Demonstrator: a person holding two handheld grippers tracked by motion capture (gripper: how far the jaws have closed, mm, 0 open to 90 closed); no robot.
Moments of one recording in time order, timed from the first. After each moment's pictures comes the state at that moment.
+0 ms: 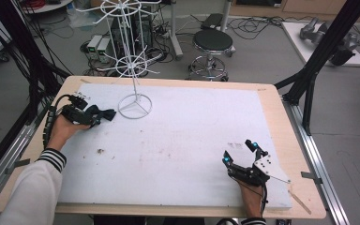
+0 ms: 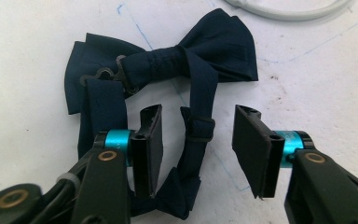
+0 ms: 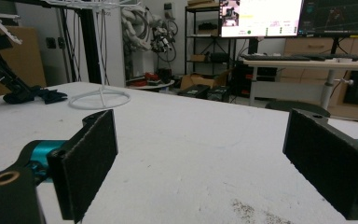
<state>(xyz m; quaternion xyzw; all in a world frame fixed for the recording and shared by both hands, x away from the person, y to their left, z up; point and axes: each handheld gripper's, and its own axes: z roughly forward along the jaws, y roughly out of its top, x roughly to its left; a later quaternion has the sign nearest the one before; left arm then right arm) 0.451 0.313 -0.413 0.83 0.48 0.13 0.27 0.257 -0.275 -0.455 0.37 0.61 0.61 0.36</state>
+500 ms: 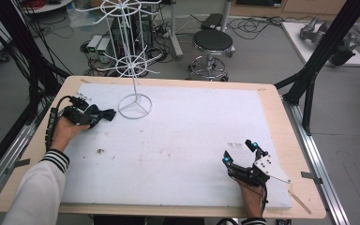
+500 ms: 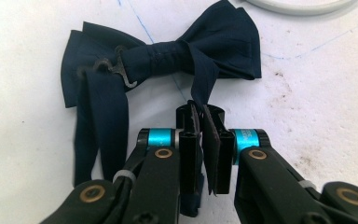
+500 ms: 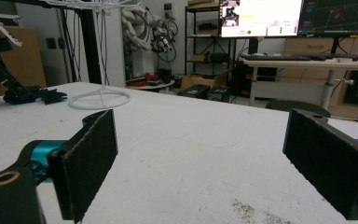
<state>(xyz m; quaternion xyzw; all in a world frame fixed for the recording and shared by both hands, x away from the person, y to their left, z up) 0.448 0.309 -0.416 0.82 0.49 0.14 0.26 0.257 -0.275 -0.455 0.37 0.61 0.61 0.36</state>
